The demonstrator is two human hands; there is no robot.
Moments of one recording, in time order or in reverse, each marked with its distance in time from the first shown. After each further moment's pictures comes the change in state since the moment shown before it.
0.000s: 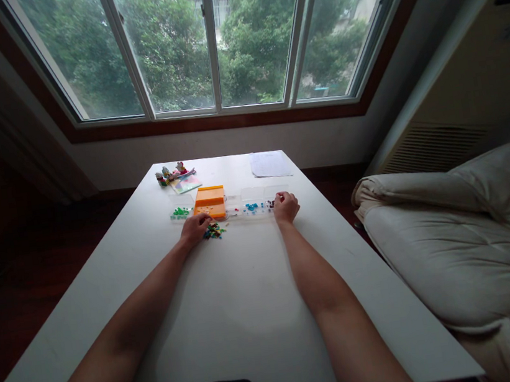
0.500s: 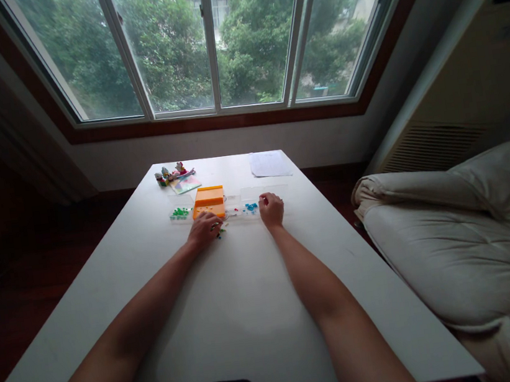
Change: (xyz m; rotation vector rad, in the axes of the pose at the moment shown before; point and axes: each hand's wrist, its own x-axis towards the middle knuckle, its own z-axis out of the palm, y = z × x) left_hand -0.007 0.026 0.012 0.082 -0.034 0.330; right_hand -0.027 -0.035 0.000 0.089 -0.163 -0.280
